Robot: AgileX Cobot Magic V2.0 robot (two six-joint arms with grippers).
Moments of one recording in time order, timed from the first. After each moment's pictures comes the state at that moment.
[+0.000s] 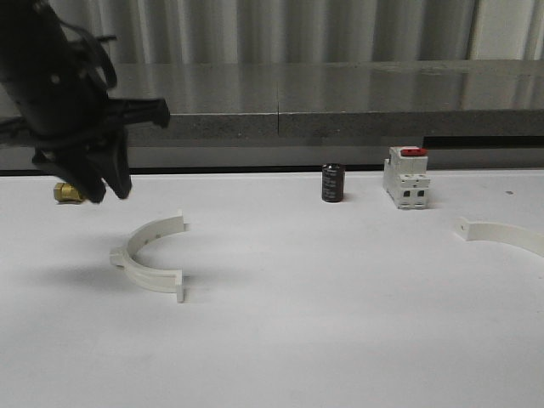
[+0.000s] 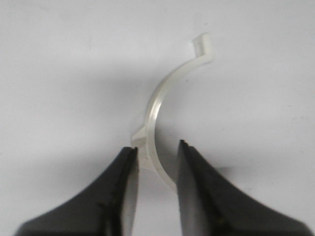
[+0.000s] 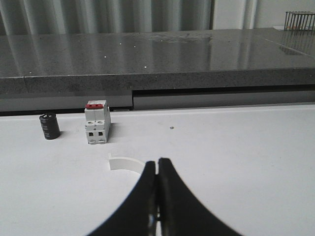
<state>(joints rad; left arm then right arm) -0.38 1.78 -1.26 -0.06 0.72 -0.27 -0.04 -0.01 0.03 -0.01 0.09 0.06</state>
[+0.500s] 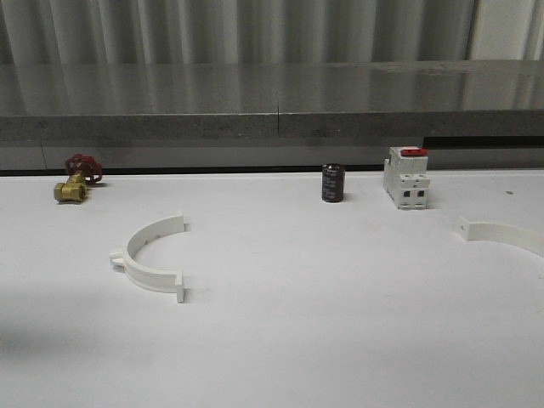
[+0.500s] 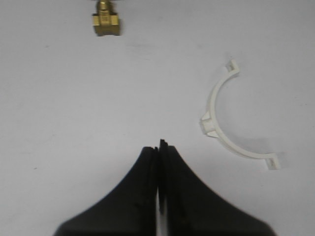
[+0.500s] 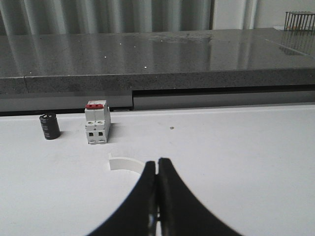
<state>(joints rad) -0.22 1.26 -1.02 0.03 0.75 -0.11 -0.04 -0.01 0.03 -0.01 0.09 0.06</state>
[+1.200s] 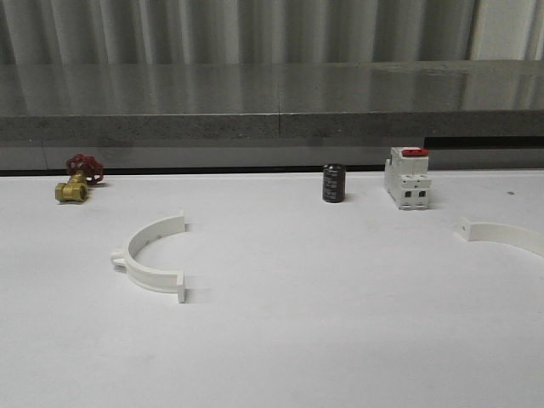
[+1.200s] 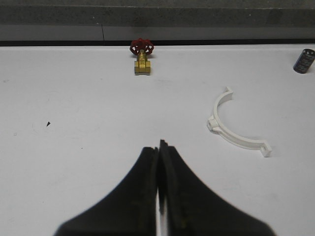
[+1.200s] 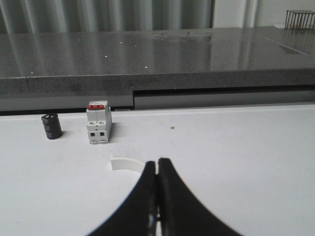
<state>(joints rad) -0.16 0.33 -0.50 0.05 0.70 -0.10 -0.04 -0.01 -0.03 -0.01 0.17 0.06</state>
